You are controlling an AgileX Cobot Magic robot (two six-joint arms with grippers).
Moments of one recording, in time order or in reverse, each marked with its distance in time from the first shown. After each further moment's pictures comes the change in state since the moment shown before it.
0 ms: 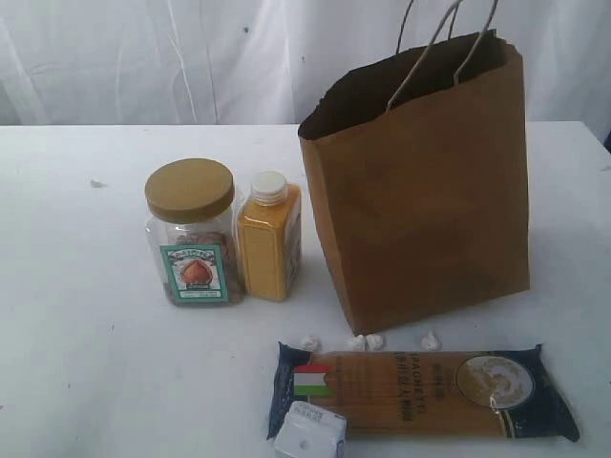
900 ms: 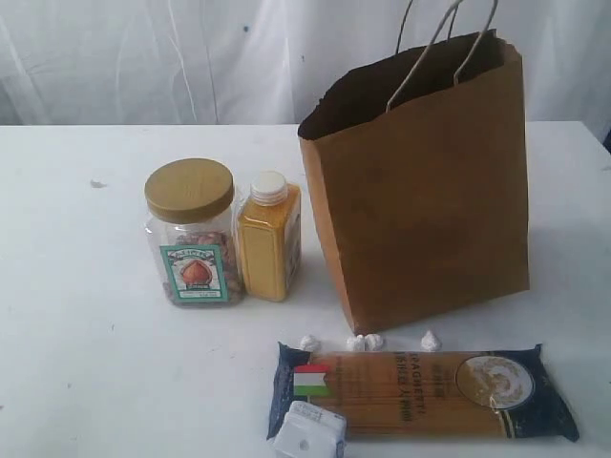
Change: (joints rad) left arm 0.029 0.000 0.000 0.154 0.045 0.383; right arm 0.000 0.000 0.000 -0.055 0.000 -0.046
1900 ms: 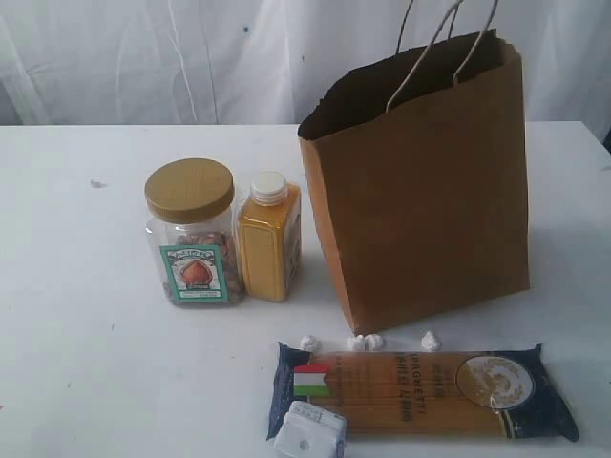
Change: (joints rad) left arm 0.000 0.000 0.001 0.000 0.144 -0.436; right arm 0.000 0.007 -0.206 -0.045 -0.543 0.689
